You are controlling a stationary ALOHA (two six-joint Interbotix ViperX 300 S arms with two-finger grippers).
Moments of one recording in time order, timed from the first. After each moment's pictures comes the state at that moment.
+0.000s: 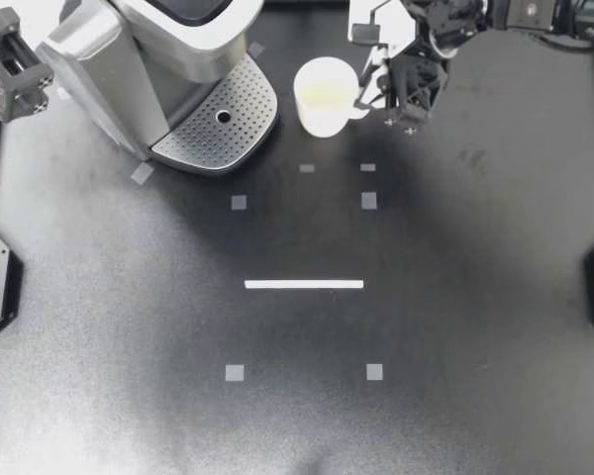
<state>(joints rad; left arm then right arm) 0.26 -0.72 0.58 0.65 0.80 -0.57 -0.69 0.23 0.41 0.68 0.61 -1.12</state>
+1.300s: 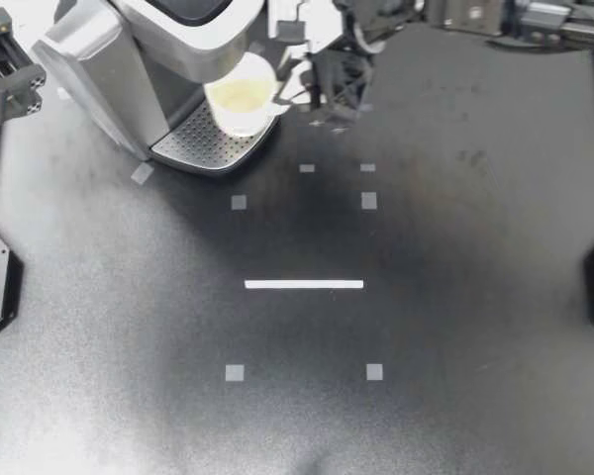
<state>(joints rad) 0.26 -0.74 0.59 0.65 0.79 -0.57 -0.54 0.32 0.13 0.68 0.61 -1.06</state>
